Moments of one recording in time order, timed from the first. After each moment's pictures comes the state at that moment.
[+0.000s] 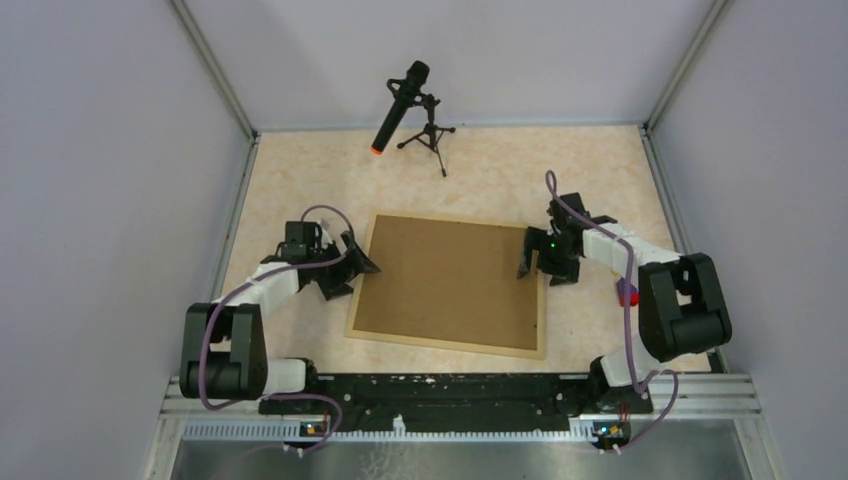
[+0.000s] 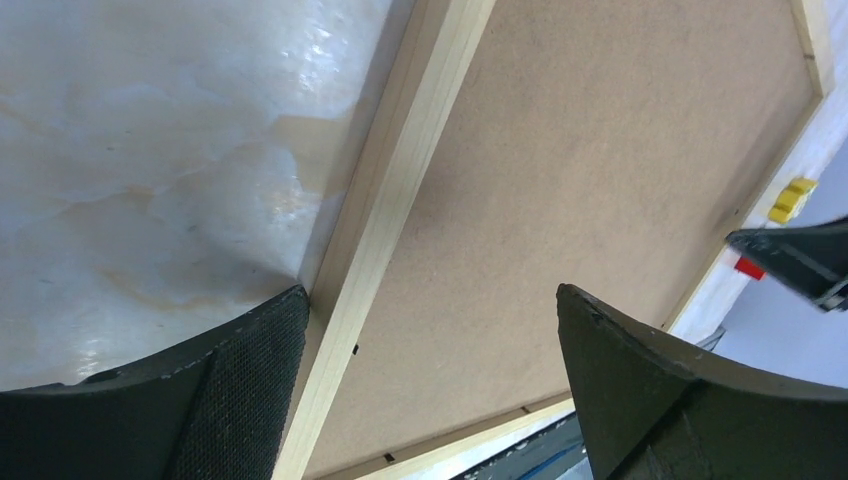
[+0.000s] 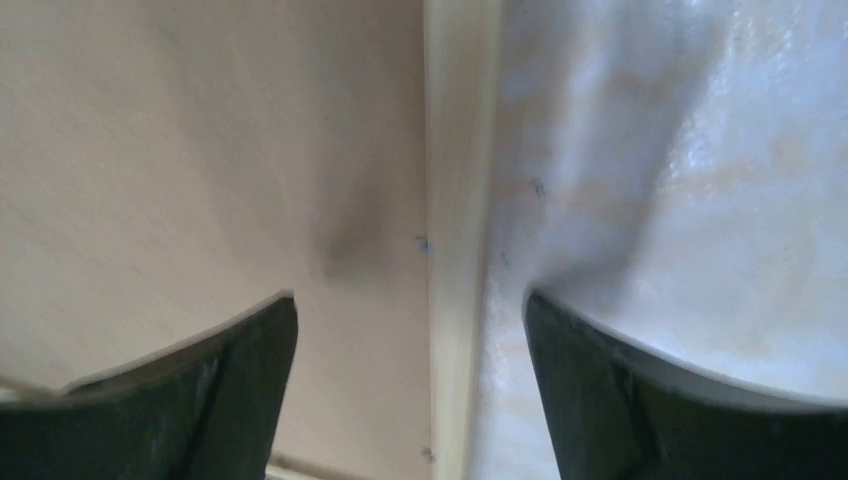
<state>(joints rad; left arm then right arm) -0.03 1.34 0.59 -0.26 0.46 -0.63 0.23 1.50 0.86 -0.56 -0.14 0.42</state>
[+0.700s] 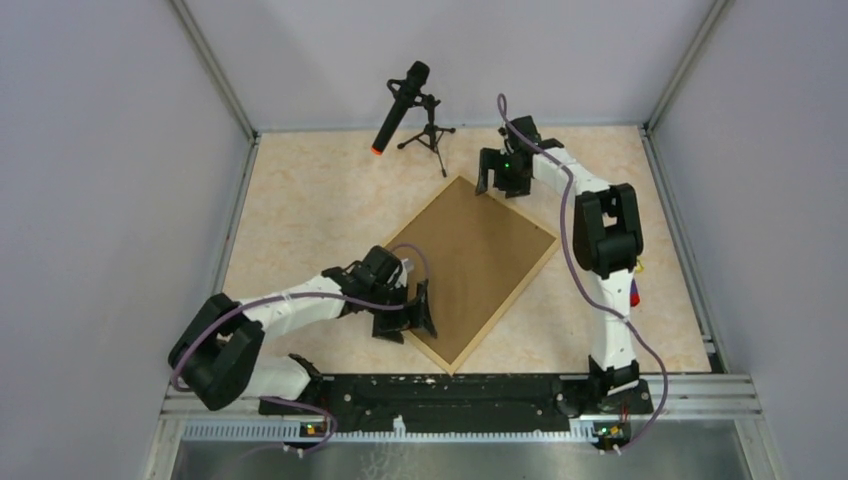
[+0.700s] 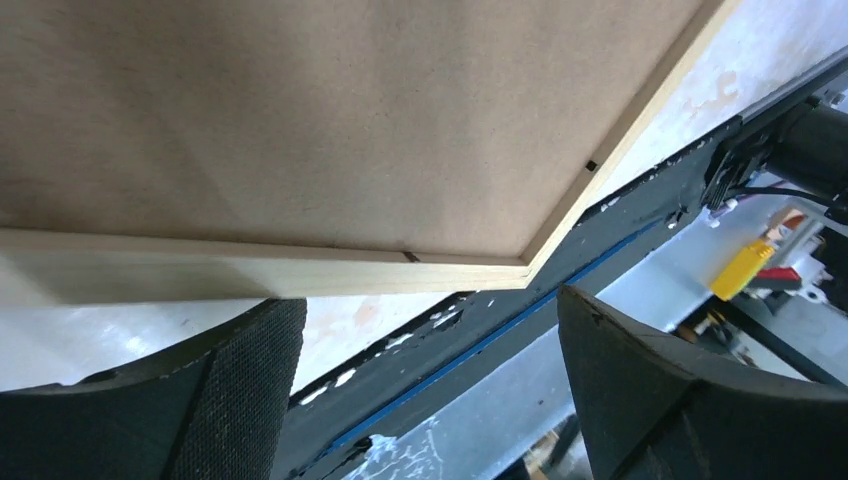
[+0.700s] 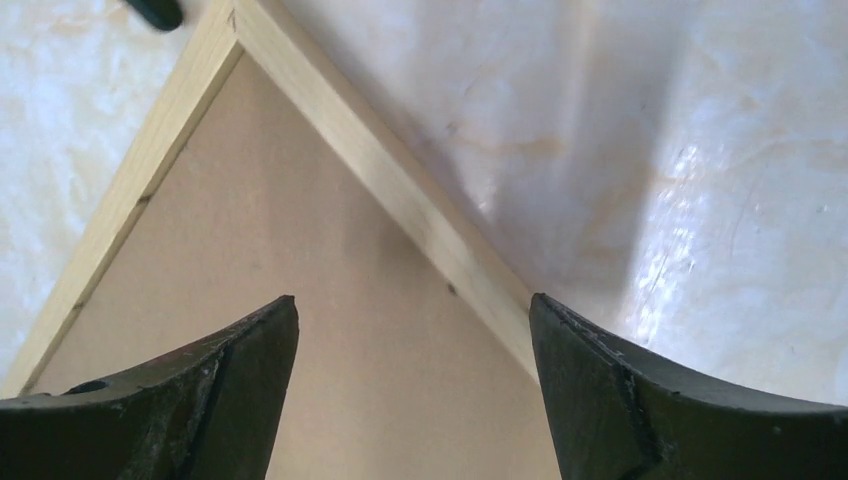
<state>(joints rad) -0.69 1.35 0.61 -0.37 0.49 -0.76 0.30 2.23 1.81 -0.57 -0.19 0.33</state>
